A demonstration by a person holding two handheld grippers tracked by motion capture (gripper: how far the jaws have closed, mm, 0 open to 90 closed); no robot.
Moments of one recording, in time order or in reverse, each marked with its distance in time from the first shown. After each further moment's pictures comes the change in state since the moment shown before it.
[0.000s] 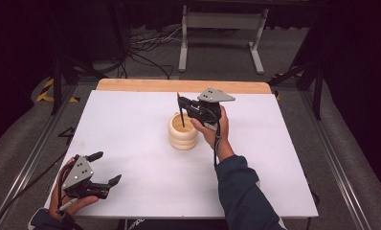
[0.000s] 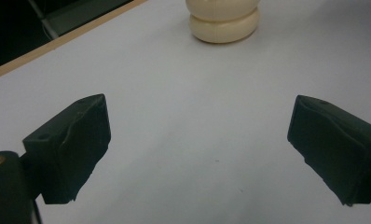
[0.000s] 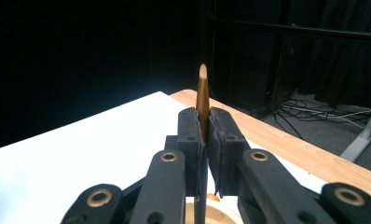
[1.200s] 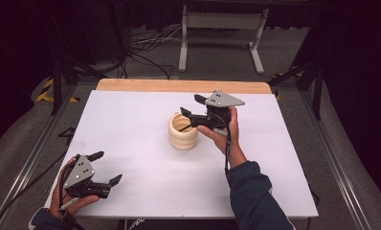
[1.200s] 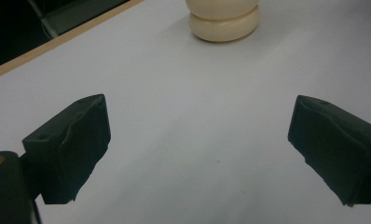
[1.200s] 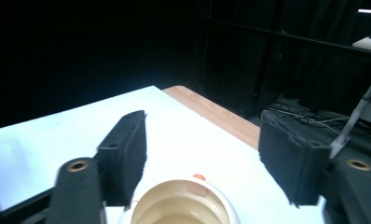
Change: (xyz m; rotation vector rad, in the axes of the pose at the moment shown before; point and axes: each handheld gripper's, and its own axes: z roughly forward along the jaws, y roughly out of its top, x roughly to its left) left arm 0.000 0.001 0.003 0.007 -0.007 0.004; right arm 0.006 0.007 -0.034 0.016 -0.038 -0.079
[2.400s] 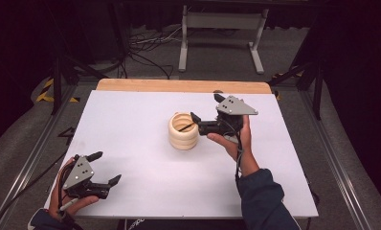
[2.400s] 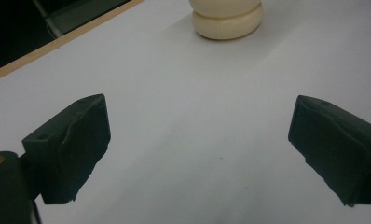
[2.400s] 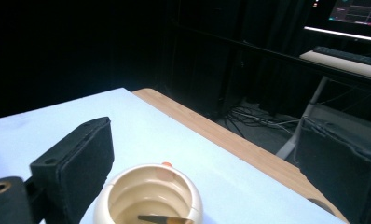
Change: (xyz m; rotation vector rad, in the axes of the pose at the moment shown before) left arm -0.001 -0.001 -0.003 0.004 0.019 0.002; right arm 0.005 0.001 -0.036 -0.017 -0.153 -0.051
